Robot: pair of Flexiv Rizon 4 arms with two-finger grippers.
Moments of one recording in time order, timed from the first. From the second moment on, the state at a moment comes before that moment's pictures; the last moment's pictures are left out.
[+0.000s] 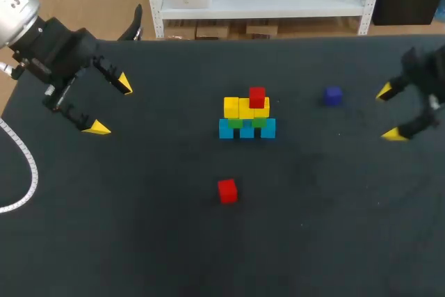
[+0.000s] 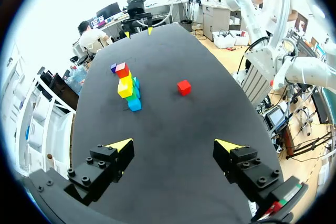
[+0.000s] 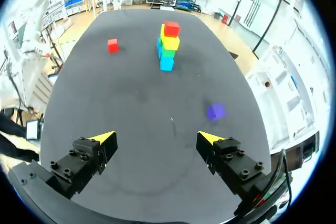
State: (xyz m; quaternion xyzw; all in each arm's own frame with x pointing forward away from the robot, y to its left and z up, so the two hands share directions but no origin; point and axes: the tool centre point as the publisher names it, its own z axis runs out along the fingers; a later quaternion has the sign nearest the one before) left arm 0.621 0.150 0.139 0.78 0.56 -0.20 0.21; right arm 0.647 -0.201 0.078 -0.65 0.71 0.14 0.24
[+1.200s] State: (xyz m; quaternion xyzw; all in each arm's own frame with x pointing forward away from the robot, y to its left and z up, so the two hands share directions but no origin) left arm 0.576 0.102 0.117 0.69 0.67 -0.18 0.21; right arm 0.668 -0.249 0.072 -0.67 0.67 0.18 0.27
